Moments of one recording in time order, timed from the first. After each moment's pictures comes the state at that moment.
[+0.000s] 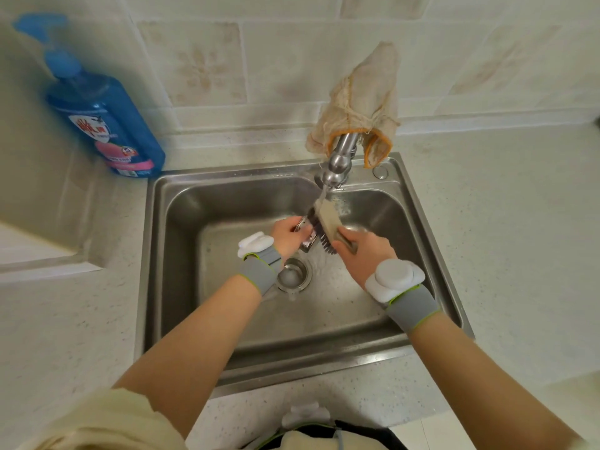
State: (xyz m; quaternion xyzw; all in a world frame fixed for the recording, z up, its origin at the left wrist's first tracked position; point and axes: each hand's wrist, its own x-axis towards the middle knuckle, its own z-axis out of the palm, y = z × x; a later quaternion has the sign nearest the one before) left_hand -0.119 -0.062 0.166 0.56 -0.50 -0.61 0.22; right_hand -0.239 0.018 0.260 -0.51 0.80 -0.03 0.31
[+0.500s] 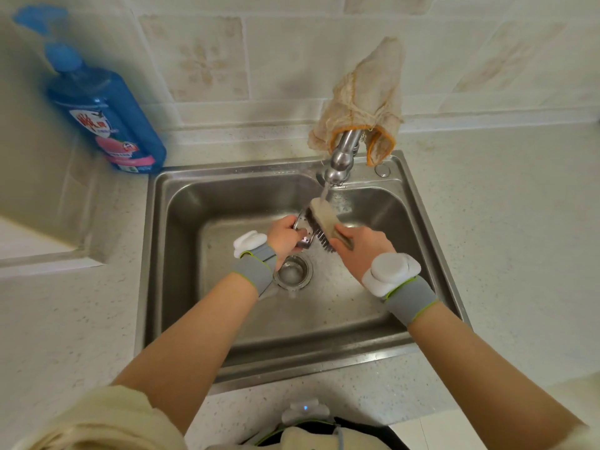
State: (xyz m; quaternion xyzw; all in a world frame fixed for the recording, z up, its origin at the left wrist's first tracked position) left_hand -0.116 -0.062 0.168 0.56 -0.42 -0.69 0.20; right_hand -0.237 0.013 0.262 -0.55 0.78 -0.01 0.31
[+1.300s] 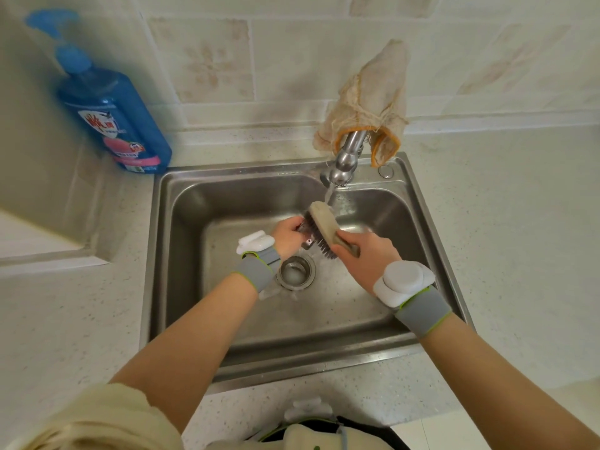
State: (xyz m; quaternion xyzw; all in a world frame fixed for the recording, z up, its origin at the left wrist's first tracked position) left_hand -0.110 -0.063 0.167 0.55 -0.55 -0.60 0.19; right_hand -0.236 0.022 0.263 -0.53 0.78 -0.03 0.34
